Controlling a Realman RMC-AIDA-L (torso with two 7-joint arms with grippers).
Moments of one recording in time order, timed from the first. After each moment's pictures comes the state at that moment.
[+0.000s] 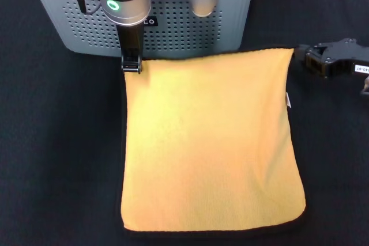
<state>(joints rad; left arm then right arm) -1.21 -2.06 1.46 0.74 2.83 1.53 -2.08 0.52 2.01 -1.08 -0.70 1.50 1.16 -1.58</state>
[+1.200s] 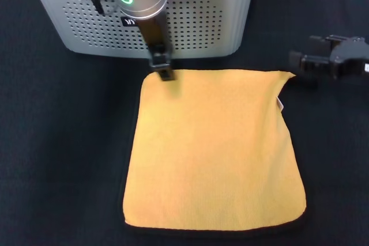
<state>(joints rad) -1.12 -2.09 1.36 0.97 2.76 1.60 -2.11 0.51 1.99 -1.06 -0.72 1.50 1.21 -1.57</state>
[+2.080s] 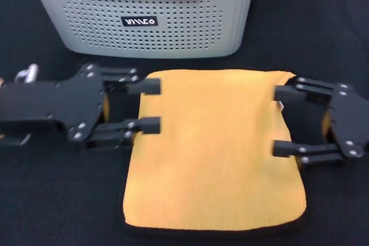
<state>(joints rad) -0.38 -1.99 0.93 0.80 1.59 1.97 -1.30 0.31 2.01 -1.24 -0.93 1.74 1.74 -1.84</state>
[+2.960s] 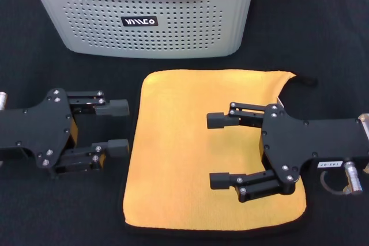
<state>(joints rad) -0.33 -1.93 0.92 0.64 1.61 2.00 -1.12 0.36 2.03 -1.54 -0.91 1.88 1.61 -1.85</state>
